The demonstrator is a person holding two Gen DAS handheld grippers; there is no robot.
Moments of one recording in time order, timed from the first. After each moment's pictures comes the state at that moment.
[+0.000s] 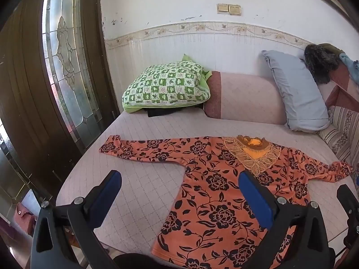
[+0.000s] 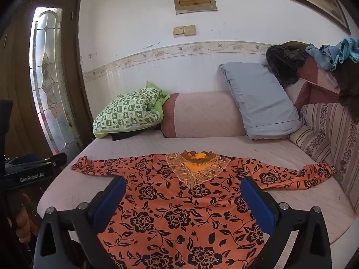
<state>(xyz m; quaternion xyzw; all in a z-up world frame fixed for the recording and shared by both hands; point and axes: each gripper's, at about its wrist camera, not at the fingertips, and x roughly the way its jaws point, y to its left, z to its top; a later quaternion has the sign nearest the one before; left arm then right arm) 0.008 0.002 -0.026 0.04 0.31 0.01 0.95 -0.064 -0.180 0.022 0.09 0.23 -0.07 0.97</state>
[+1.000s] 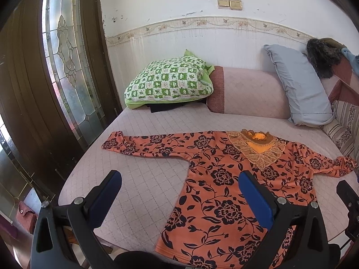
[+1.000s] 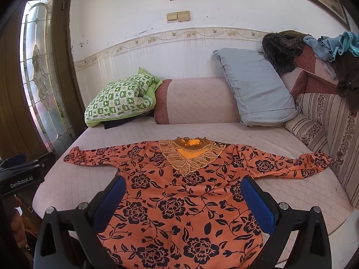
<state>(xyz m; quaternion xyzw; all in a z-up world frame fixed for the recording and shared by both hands) 0.008 0.007 -0.036 0.05 0.31 0.02 0.95 -0.050 -0.178 0.005 0.09 0.28 -0.09 0.95</state>
